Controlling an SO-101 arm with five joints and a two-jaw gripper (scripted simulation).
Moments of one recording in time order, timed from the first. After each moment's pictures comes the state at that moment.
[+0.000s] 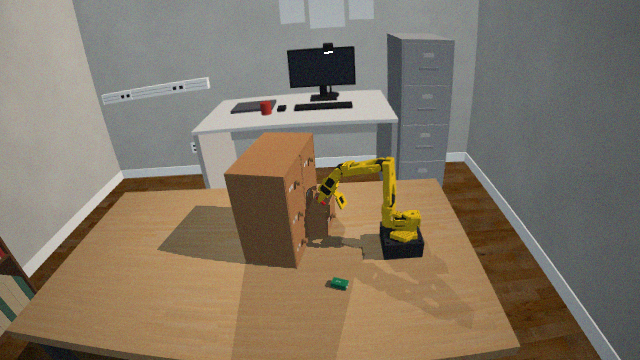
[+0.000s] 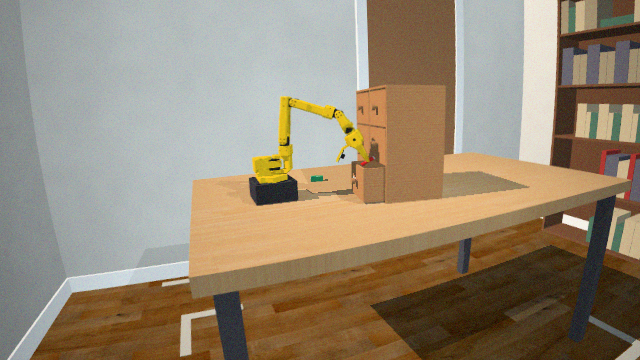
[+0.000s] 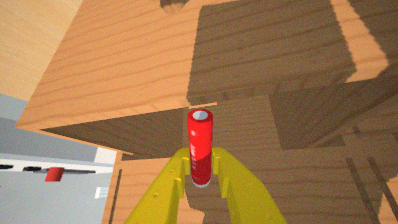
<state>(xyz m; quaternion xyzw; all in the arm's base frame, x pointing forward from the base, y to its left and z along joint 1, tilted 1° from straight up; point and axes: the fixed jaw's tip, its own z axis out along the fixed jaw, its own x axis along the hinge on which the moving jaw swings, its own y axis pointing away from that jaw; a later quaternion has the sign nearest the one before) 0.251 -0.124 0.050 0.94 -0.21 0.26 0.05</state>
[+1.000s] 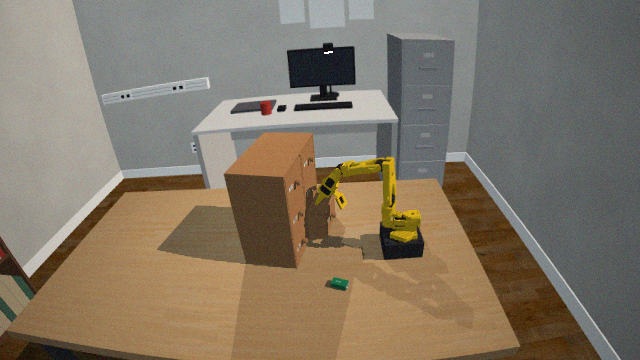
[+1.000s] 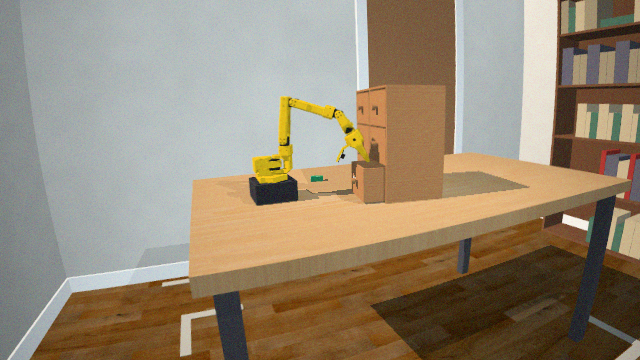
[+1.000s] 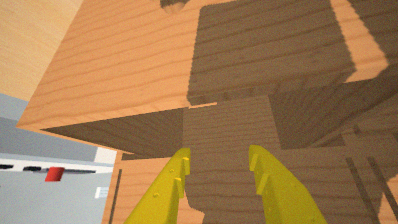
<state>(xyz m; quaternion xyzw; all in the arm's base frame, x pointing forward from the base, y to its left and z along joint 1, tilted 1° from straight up) 0.251 -0.124 0.050 0.94 -0.21 0.26 0.05</state>
